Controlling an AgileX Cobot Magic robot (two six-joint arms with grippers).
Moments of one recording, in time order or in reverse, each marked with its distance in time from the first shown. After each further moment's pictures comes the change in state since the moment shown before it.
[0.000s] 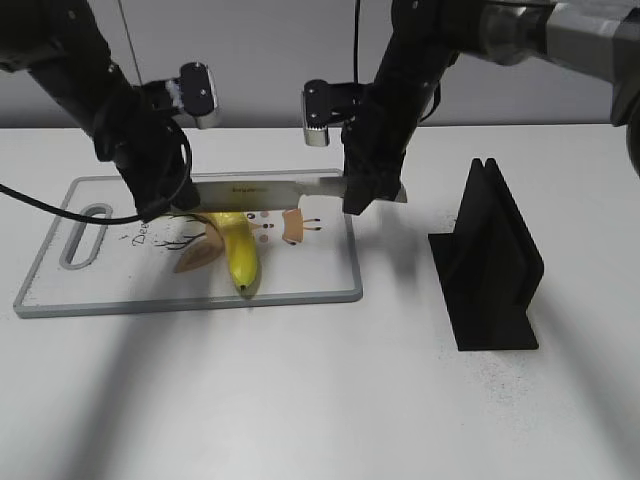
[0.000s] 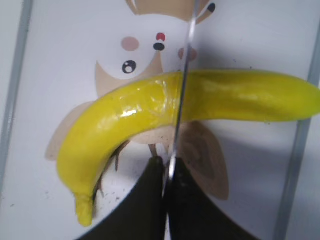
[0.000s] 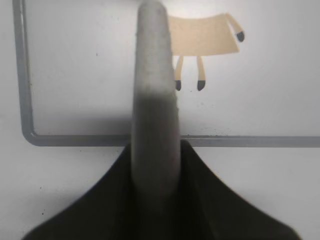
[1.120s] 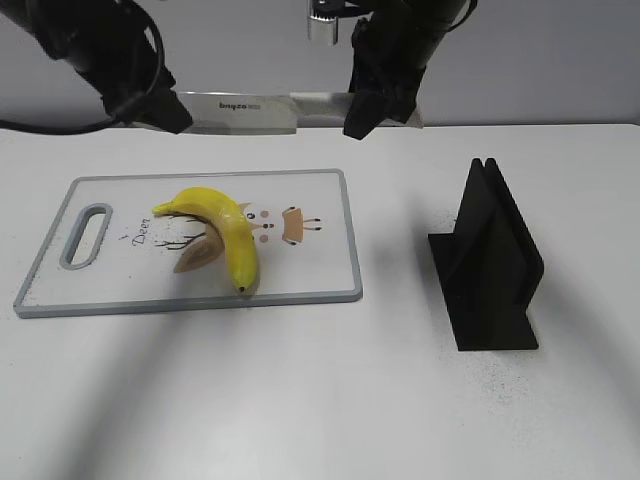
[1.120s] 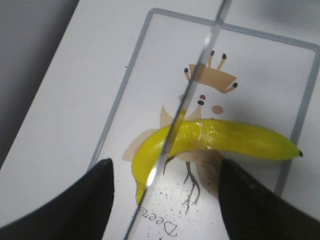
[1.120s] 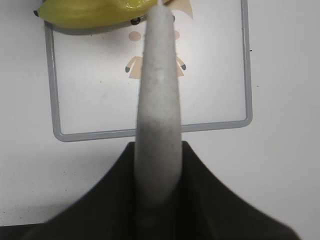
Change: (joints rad) left arm 0.004 -0.241 -0.018 -0.037 0.032 -0.135; right arm 0.005 -0.210 0.001 0.018 0.031 0.069
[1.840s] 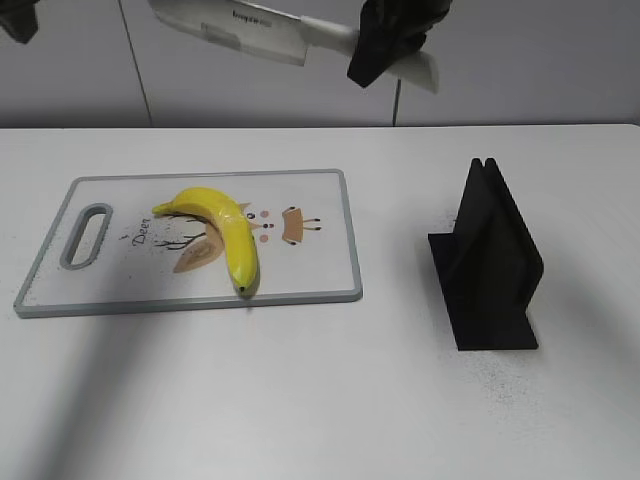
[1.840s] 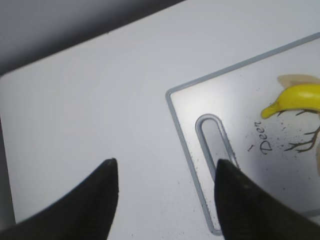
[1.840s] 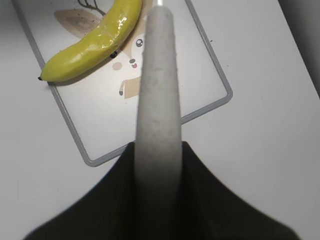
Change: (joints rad) left arm 0.076 -0.021 -0.281 0.601 0.303 -0.991; right arm -0.002 -0.119 0.002 -0.015 -0.002 0.394
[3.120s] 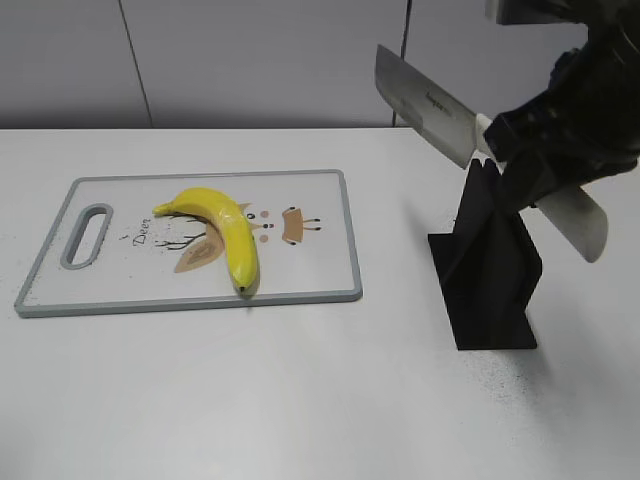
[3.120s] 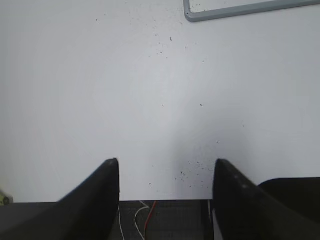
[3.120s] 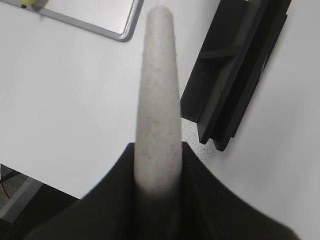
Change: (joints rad) left arm 0.168 -0.947 1.000 -0.133 0.049 -0.097; right arm 0.000 -0.629 0.896 -0.155 -0.201 0.811
